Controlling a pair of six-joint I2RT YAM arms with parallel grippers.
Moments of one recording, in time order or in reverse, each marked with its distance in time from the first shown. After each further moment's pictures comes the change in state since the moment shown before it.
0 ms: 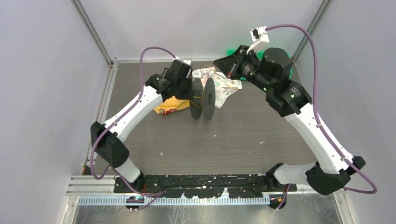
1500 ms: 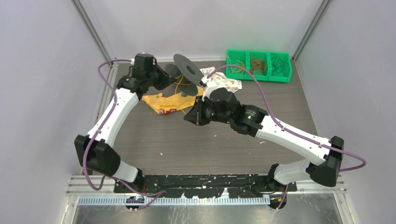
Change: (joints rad) left arm 0.321 -0.129 -0.150 0.203 0.134 -0.478; right arm 0.387 0.053 -0.323 0.020 0.040 0.101
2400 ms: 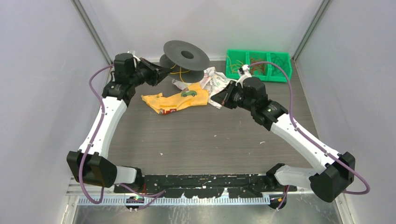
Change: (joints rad) left arm 0.163 -0.164 -0.111 0.227 0.333 -0.273; right arm -0.409 -0.137 -0.255 0.148 -0.122 0.163
